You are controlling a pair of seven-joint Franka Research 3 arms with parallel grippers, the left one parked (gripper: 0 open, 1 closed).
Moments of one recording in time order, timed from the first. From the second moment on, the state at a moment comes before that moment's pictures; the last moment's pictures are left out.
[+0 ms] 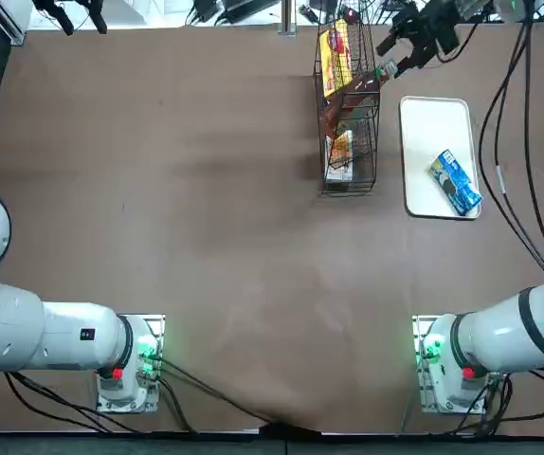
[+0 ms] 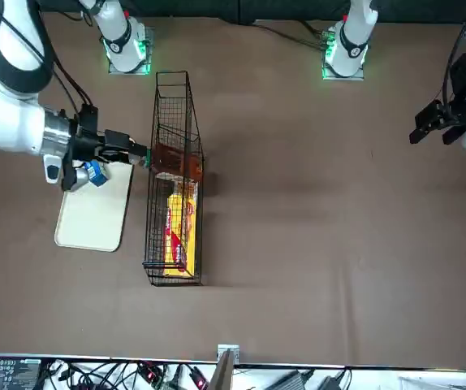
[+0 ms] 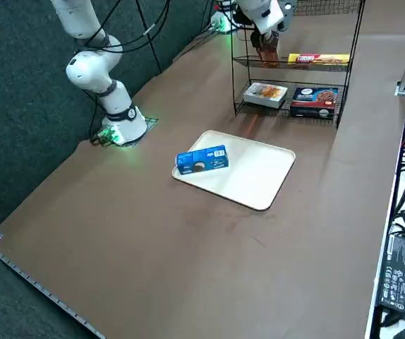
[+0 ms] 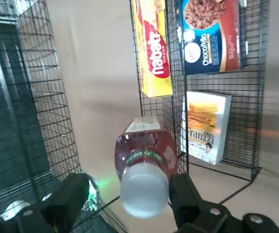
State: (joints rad) arm 0.15 0.12 -0.04 -1.84 0.81 1.79 -0.14
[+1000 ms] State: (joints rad) arm 0.01 0.12 -0.05 -1.73 0.68 1.66 -0.05
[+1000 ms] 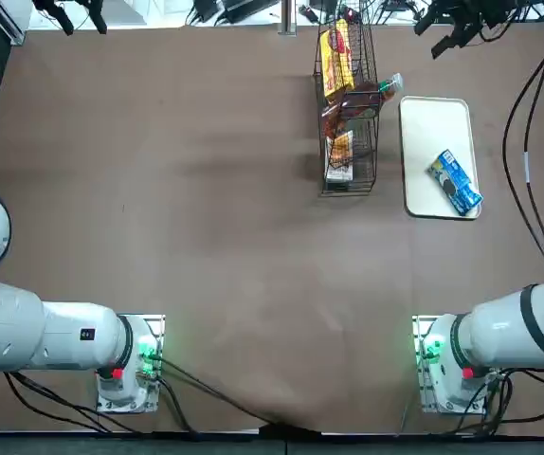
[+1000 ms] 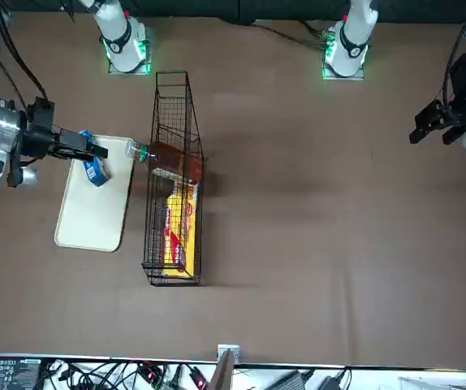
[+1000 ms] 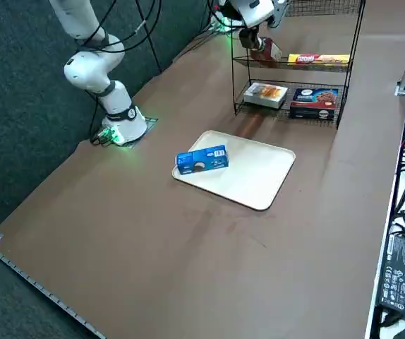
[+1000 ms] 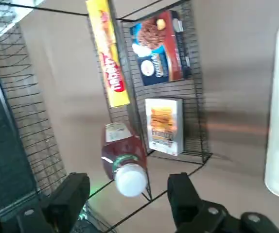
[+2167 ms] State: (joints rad) arm -0.02 0.16 -0.05 -1.83 0.11 1.76 -0.19
